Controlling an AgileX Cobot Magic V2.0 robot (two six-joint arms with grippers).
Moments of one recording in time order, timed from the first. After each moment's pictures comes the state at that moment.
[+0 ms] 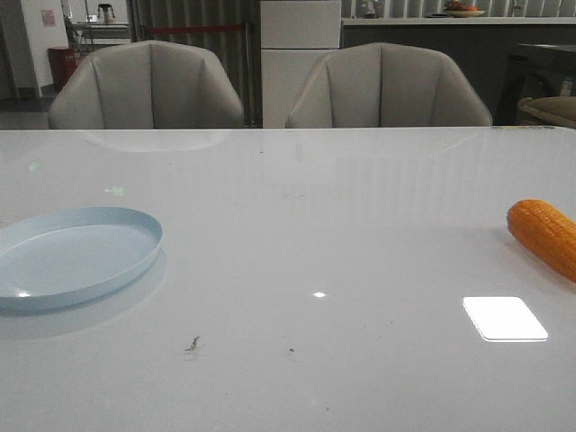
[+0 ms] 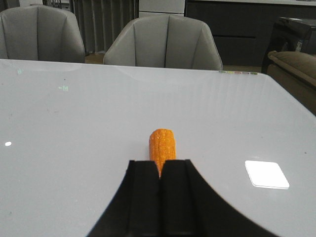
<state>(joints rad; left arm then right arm) -0.01 0.00 0.01 -0.13 0.00 0.14 0.04 -0.01 0.03 -0.01 0.08 0.04</state>
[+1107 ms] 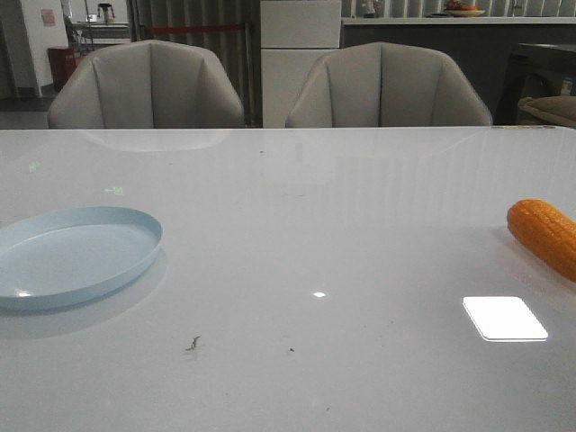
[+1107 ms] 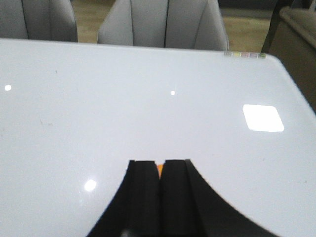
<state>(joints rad) -0.01 0.78 -0.63 -0.11 0.12 0.14 0.04 0.78 -0.67 -0.01 0.28 0.04</state>
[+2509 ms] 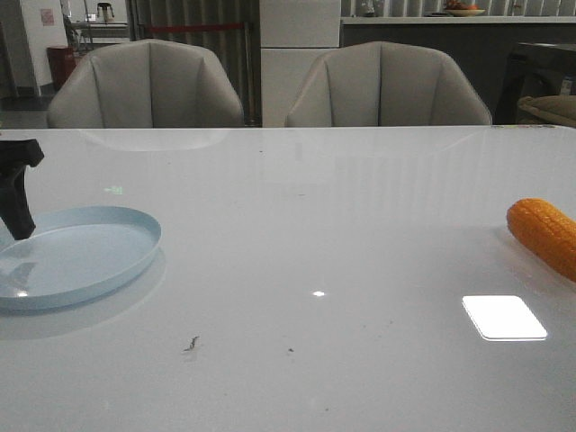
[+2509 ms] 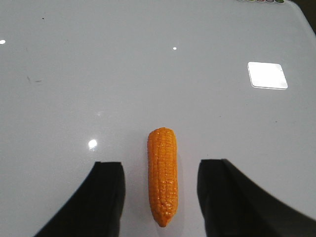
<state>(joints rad) 0.03 1.95 -1.35 -0.26 0.87 0.12 0.04 0.91 -0.67 -0.01 0.30 0.04</state>
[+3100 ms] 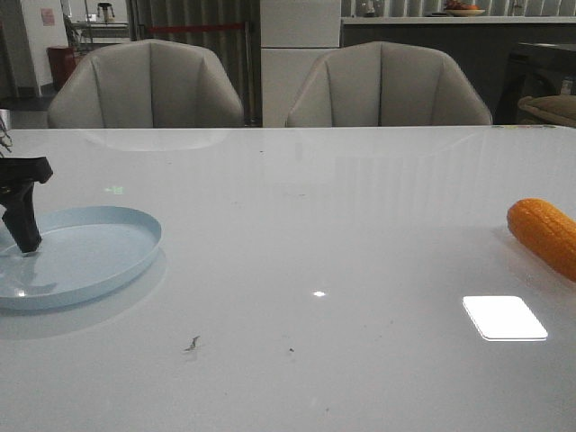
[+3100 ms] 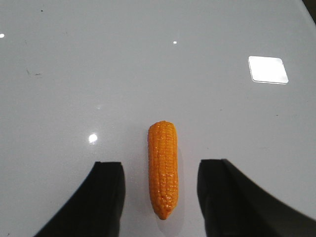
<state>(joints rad) 0.03 2.02 -1.39 -0.26 0.86 0.12 0.04 0.91 -0.67 -0.01 0.32 0.04</state>
